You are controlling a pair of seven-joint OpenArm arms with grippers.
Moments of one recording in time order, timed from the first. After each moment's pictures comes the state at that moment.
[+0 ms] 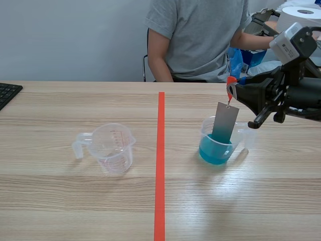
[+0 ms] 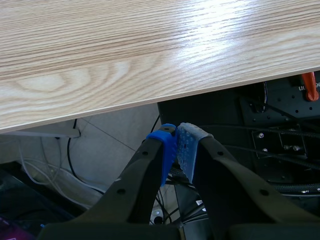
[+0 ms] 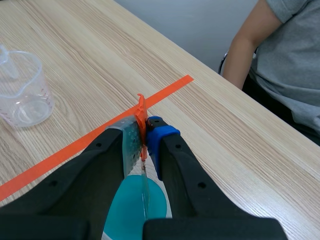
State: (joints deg) left arm 67.0 -34.0 -7.8 90.4 -24.5 -13.4 -17.4; right arm 3.1 33.6 -6.6 82.5 17.6 43.4 4.6
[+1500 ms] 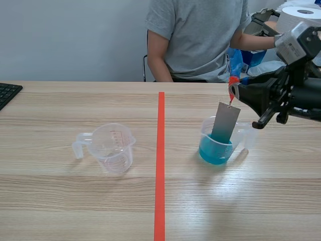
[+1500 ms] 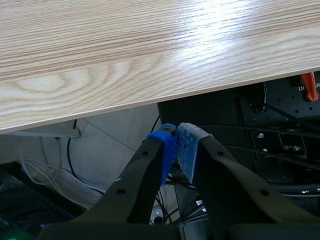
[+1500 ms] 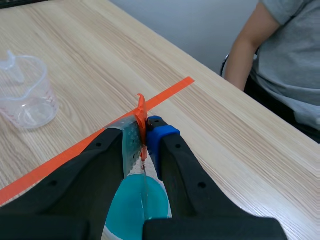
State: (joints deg) left arm 67.0 -34.0 -7.8 90.4 -24.5 -13.4 -17.4; right arm 2.2 33.7 -4.3 82.6 18.8 45.5 4.6
